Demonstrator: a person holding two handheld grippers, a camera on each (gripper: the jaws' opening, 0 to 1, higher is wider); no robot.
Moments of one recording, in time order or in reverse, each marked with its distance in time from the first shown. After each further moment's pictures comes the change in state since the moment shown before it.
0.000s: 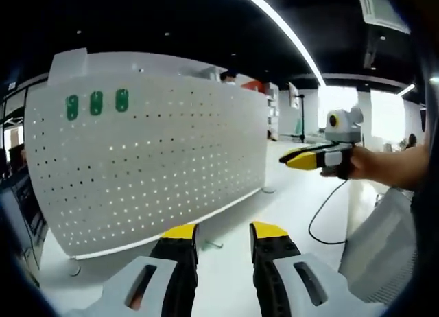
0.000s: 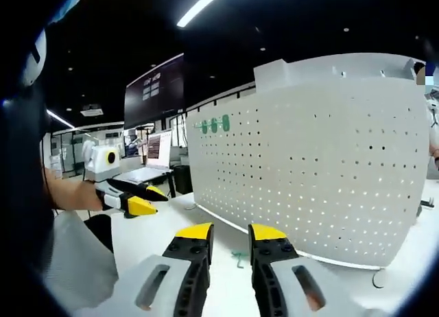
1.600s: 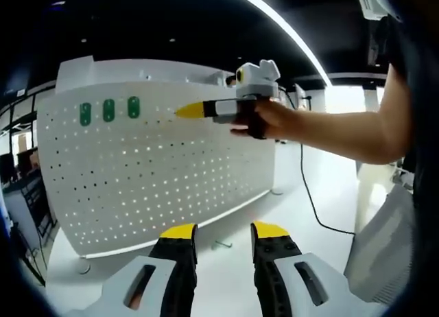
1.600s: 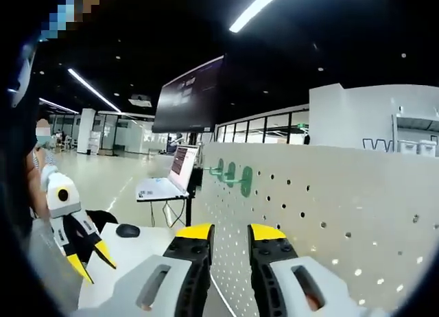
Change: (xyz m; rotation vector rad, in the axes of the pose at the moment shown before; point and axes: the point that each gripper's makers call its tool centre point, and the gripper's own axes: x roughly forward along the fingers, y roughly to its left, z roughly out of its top) left arm -0.017 0.004 -0.003 0.002 -0.034 0.076; right arm 0.176 -0.004 0.115 -0.211 -0.092 0.295
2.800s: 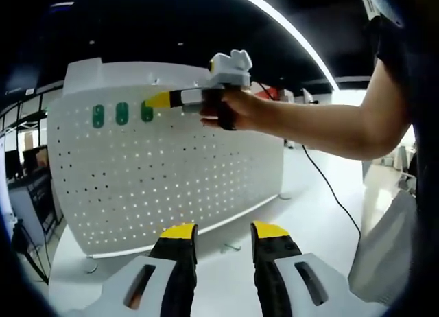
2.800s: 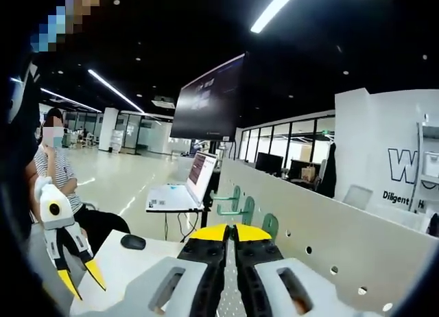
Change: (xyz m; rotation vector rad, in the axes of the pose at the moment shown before) left arm -0.007 0.017 0.006 -0.018 -0.029 0.050; right arm 0.089 0.018 0.045 -0.056 -0.034 0.176
